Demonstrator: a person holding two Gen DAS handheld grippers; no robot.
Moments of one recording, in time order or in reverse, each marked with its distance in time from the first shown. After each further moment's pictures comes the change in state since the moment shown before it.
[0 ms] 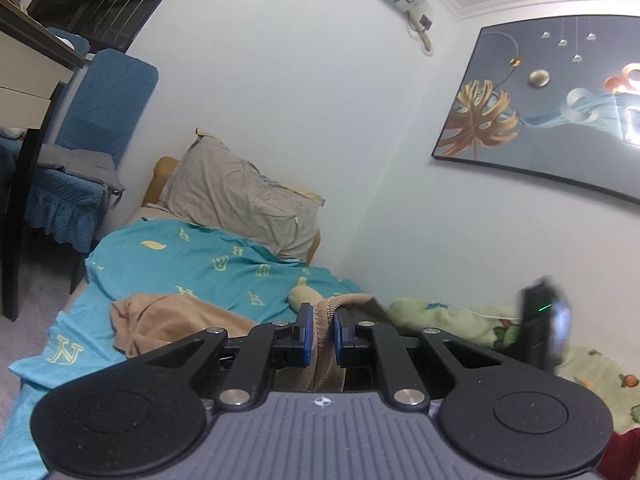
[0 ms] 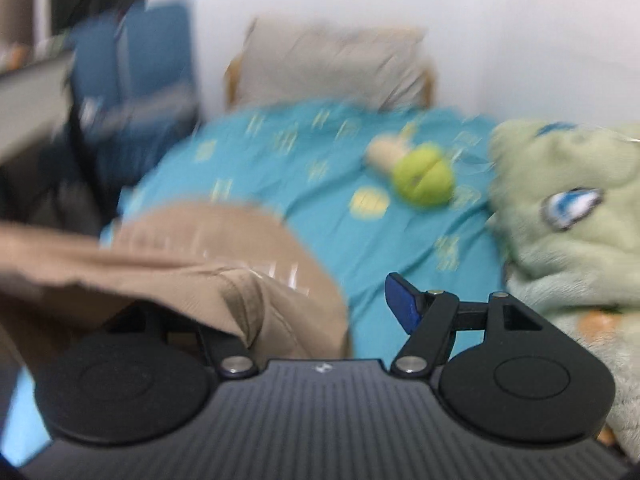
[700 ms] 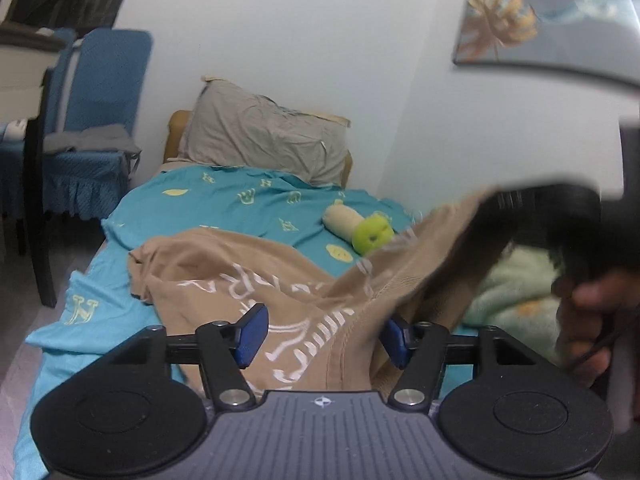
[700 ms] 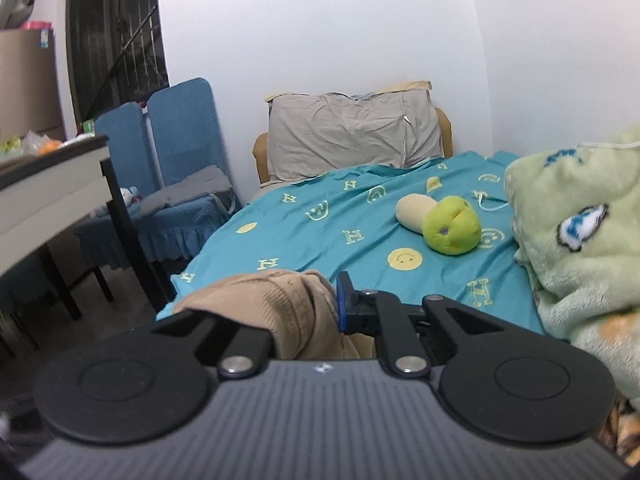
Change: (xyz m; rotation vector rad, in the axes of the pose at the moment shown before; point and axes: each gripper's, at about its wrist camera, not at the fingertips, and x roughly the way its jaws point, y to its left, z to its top) left arm 0.052 -0.027 -0.039 0.176 0.228 0.142; right arm -0.030 0.000 0.008 0.086 -0.058 0.160
